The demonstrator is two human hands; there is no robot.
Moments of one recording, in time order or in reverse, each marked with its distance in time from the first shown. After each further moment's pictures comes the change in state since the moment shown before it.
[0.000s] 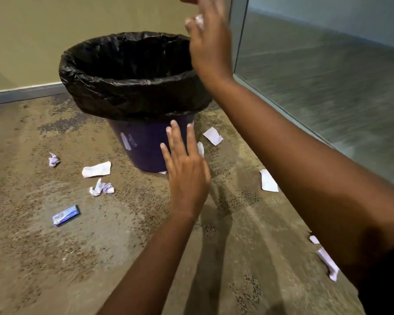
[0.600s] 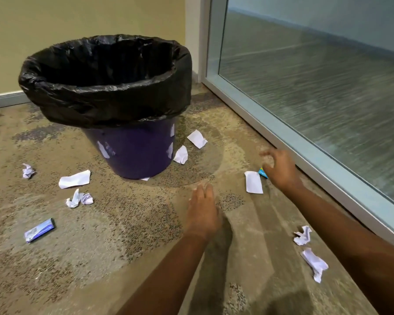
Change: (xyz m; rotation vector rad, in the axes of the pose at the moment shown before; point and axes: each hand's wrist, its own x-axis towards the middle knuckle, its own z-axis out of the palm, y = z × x) left_hand -0.042 0.022 0.067 -0.094 -0.762 -0.102; right_hand -0.140 0.176 -0.161 -0.566 -0.434 0.654
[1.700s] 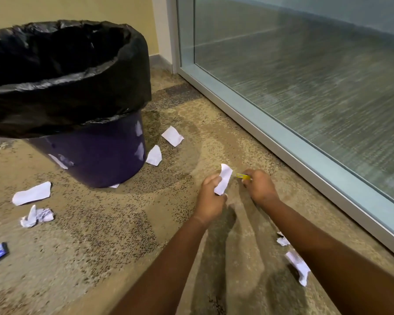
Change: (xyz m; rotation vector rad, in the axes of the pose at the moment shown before) left_hand 0.055 0.053 0.039 -0.659 -0.098 -0.037; right_hand 0.007 0.058 0.038 -0.112 -0.122 0.129
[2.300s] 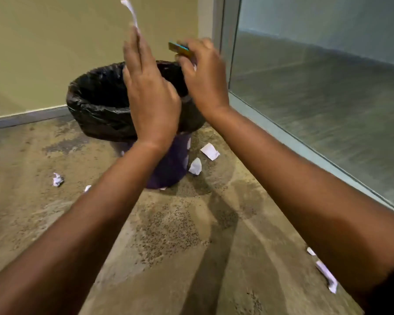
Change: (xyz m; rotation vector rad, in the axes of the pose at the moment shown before) left_hand -0.101 0.146 -0.210 0.479 1.061 0.615; right_hand -0.060 -0.318 -0.106 0.560 0.499 -0.750
